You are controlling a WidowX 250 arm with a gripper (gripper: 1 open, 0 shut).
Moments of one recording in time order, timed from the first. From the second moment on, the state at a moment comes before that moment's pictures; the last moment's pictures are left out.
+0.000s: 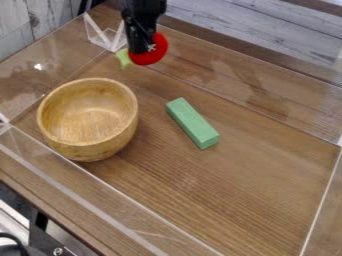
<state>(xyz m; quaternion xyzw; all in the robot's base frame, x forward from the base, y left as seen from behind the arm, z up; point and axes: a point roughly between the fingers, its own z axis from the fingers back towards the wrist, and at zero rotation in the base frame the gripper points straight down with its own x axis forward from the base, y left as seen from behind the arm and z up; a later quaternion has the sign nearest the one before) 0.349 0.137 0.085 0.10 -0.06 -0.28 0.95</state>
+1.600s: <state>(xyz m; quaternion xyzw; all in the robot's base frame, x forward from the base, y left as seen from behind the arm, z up) 0.346 0.189 0.049 0.05 -0.07 -0.33 0.94</state>
